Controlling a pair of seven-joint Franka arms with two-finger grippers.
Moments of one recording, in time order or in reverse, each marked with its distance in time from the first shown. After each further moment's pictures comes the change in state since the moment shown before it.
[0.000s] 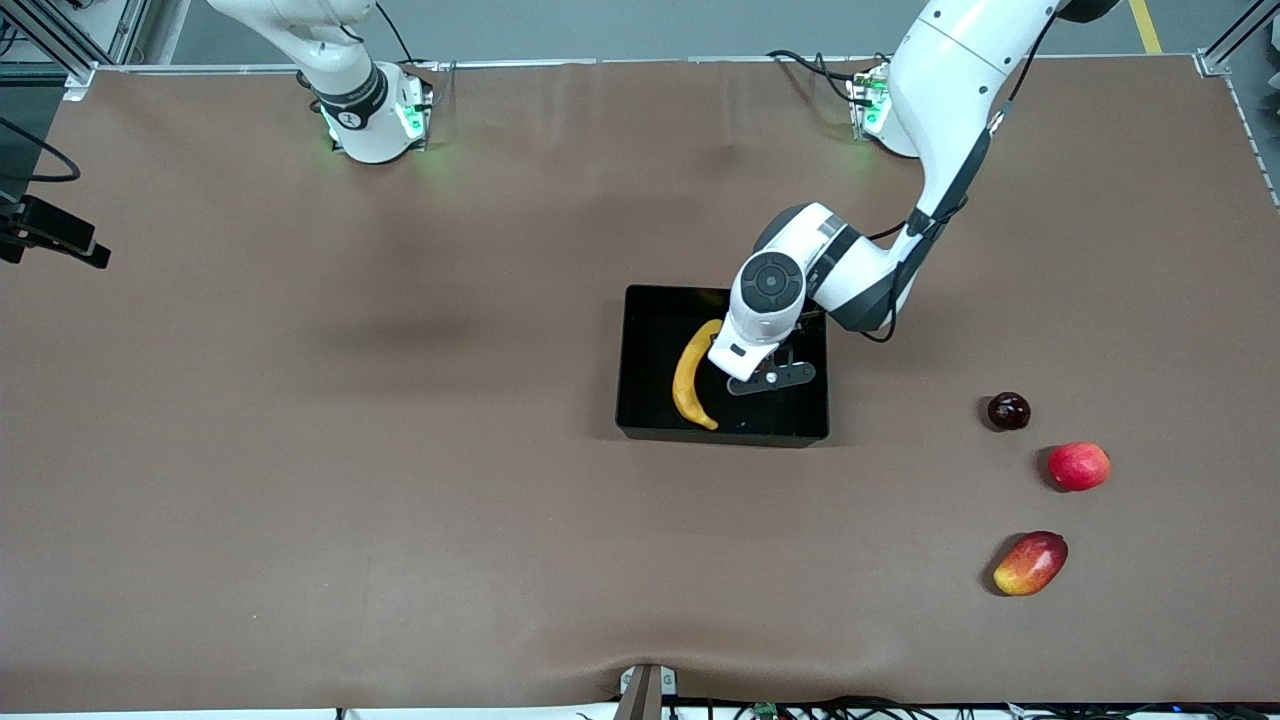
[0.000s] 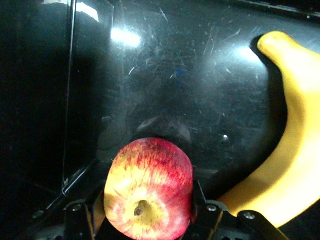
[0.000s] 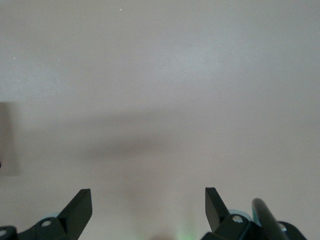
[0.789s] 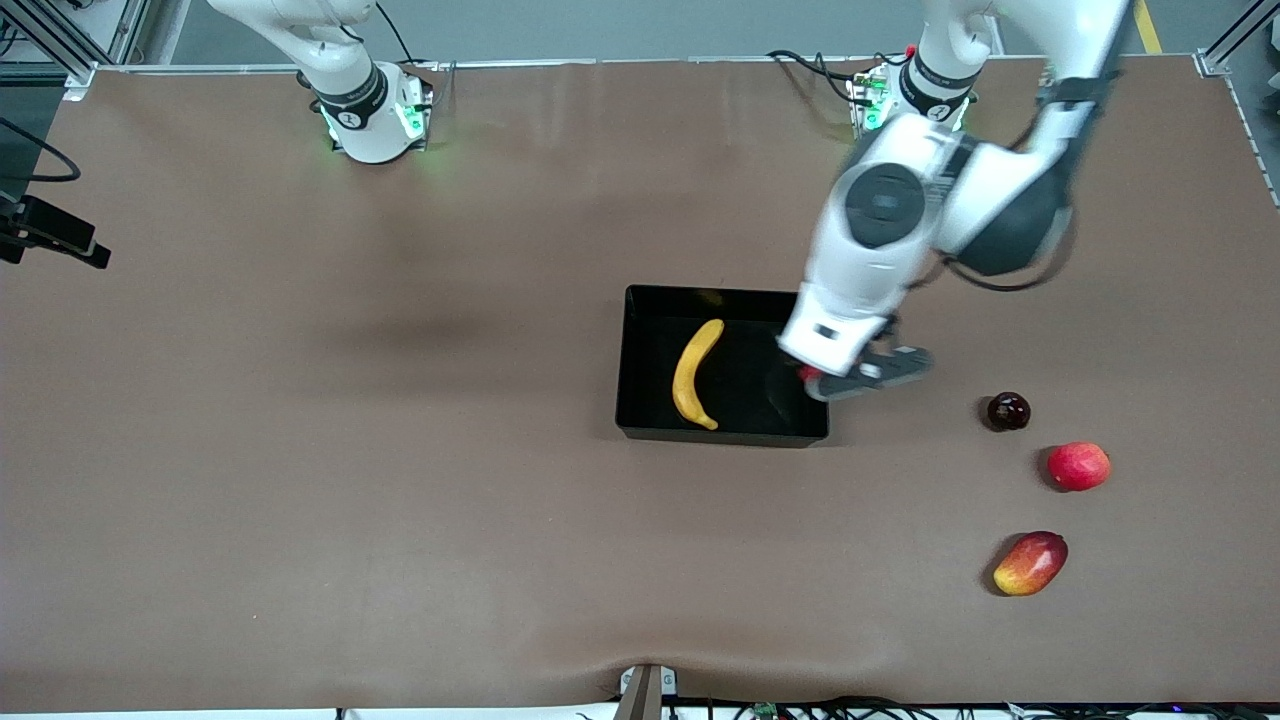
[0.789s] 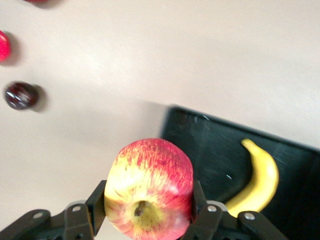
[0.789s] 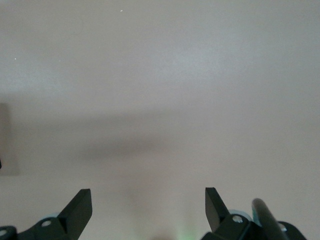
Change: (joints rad) left arm 0.169 -0.232 0.018 0.244 0.008 -0.345 0.158; right arm 0.000 0.000 0.002 0.003 0.001 0.003 0.000
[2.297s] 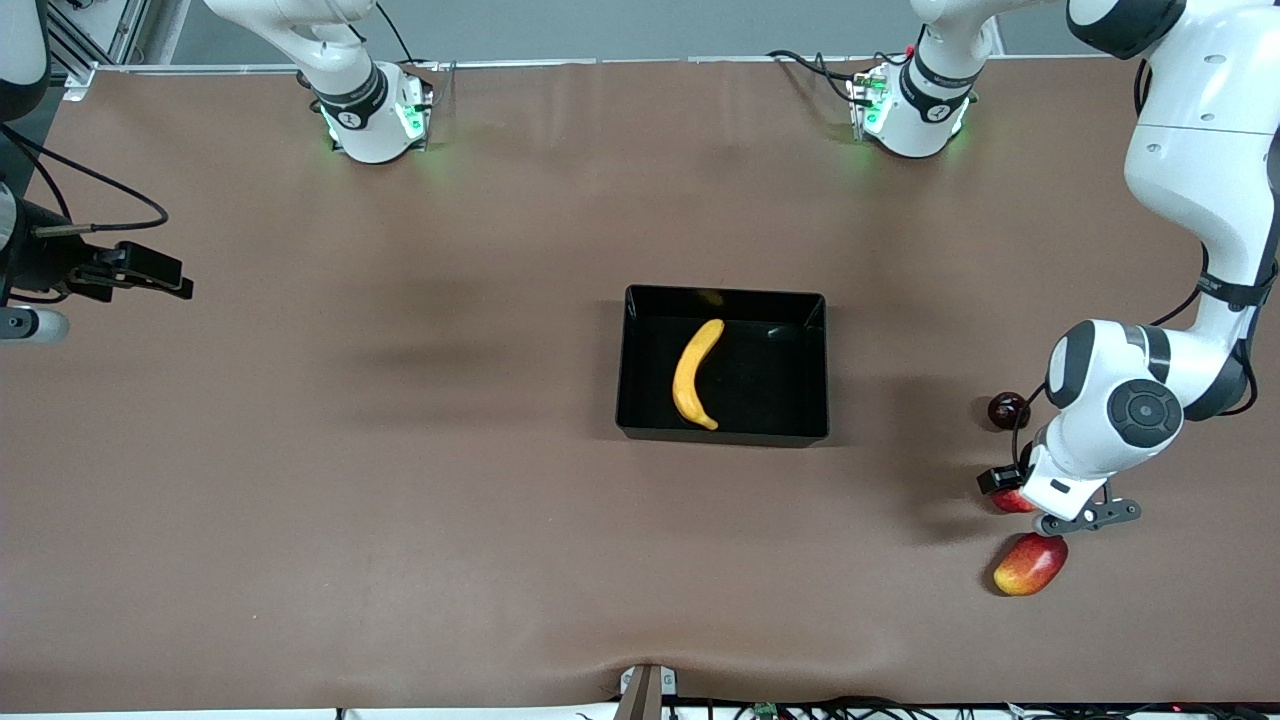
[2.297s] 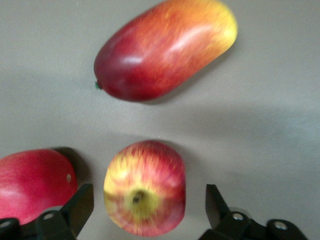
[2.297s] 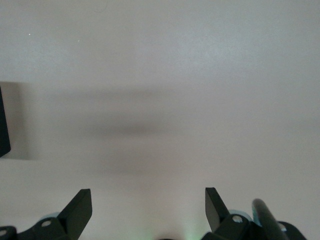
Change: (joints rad) left arm 0.451 0.385 -0.012 0.012 0.256 0.463 0.317; right arm 0.085 0.091 0.003 0.005 0.034 0.005 0.000
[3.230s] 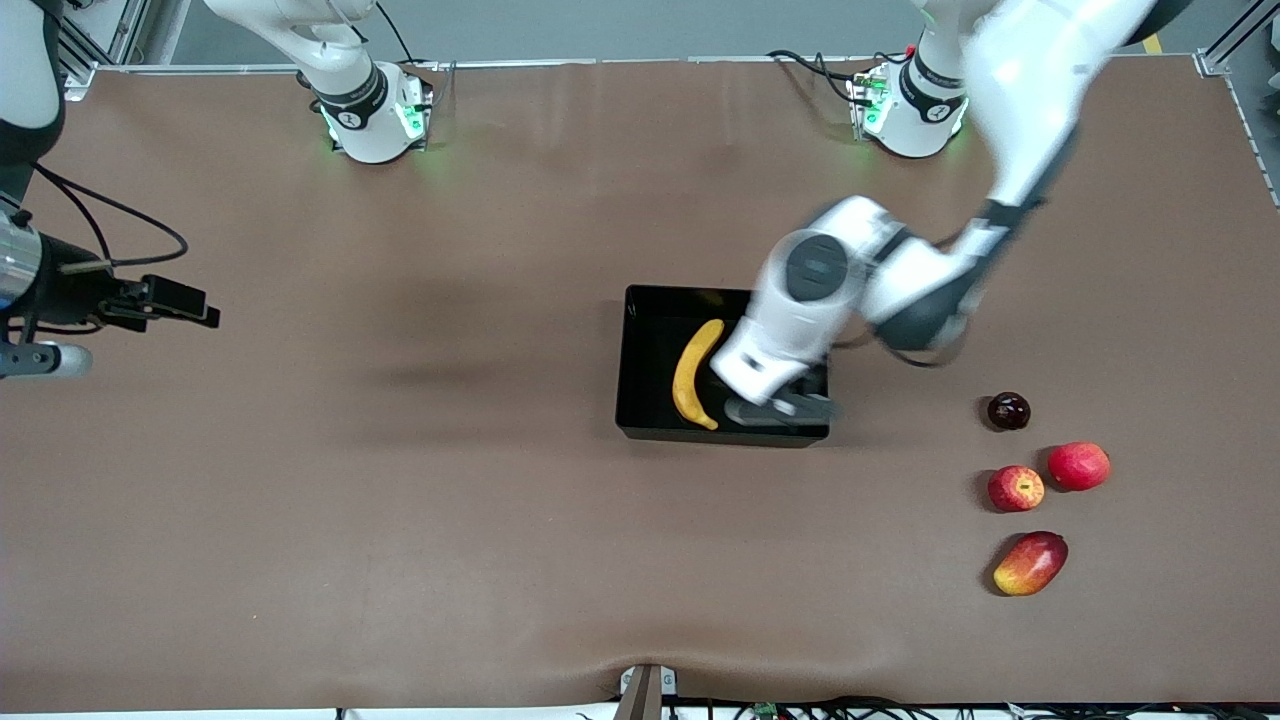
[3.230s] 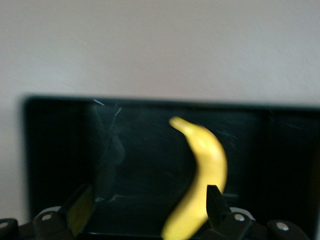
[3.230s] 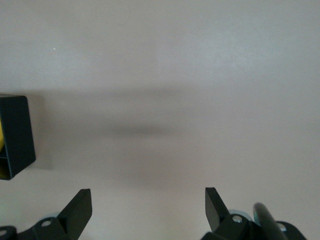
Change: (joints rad) left arm -0.342 -0.077 -0.389 -0.019 0.020 -0.231 -0.434; right arm 0.004 0.071 -0.001 0.001 0.110 0.082 0.001
